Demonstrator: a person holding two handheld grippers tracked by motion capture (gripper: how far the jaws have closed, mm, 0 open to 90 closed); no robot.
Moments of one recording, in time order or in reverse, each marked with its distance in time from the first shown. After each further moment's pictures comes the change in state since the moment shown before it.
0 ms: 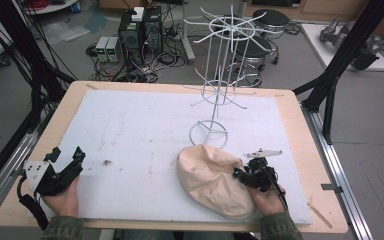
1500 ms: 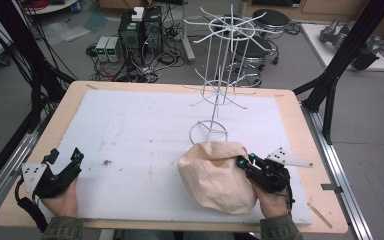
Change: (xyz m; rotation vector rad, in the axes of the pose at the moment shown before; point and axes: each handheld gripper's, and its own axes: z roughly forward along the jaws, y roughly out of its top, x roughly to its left) left arm 0.000 0.000 -0.006 -0.013 0.007 -0.026; right arm 0.022 0.008 -0.062 -0.454 0.121 -0.017
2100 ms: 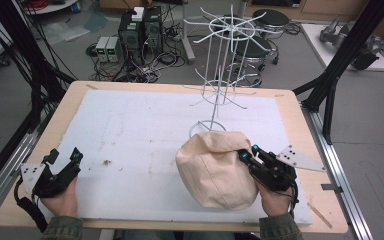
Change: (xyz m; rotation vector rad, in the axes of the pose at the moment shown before) left arm 0.002 -0.001 0.001 0.003 -0.001 -0.020; right arm 0.011 0.023 -0.016 -0.181 0.051 -0.061
